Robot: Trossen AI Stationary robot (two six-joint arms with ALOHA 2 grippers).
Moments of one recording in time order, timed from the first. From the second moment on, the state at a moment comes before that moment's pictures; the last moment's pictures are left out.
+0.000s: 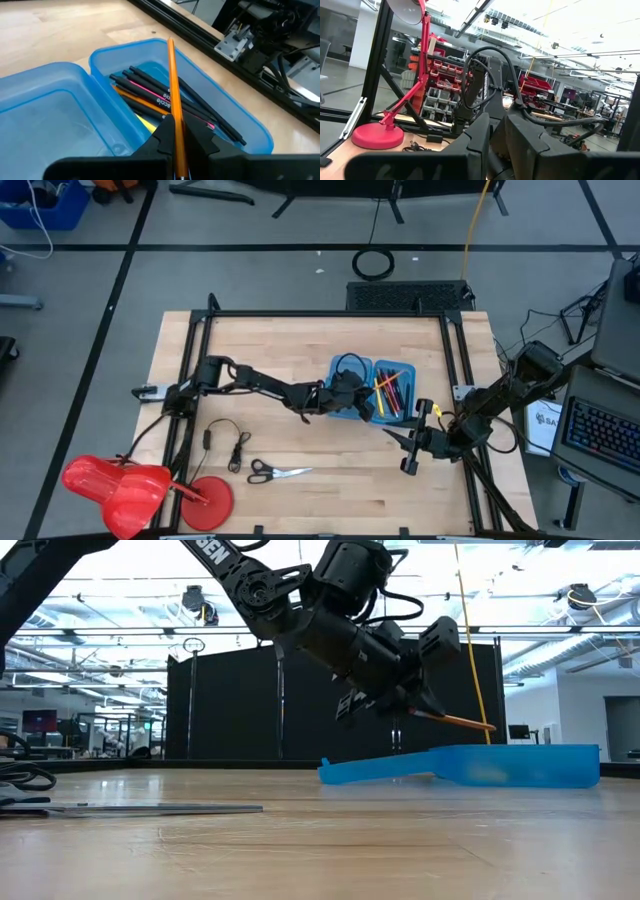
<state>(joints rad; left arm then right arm) -0.04 2.21 1.41 0.37 -0.39 -0.61 0.80 1.41 0.35 1.55 0.97 -0.65</state>
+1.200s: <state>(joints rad) -0.06 2.21 1.41 0.41 -0.44 -0.61 0.80 1.41 0.35 1.55 0.97 -0.65</state>
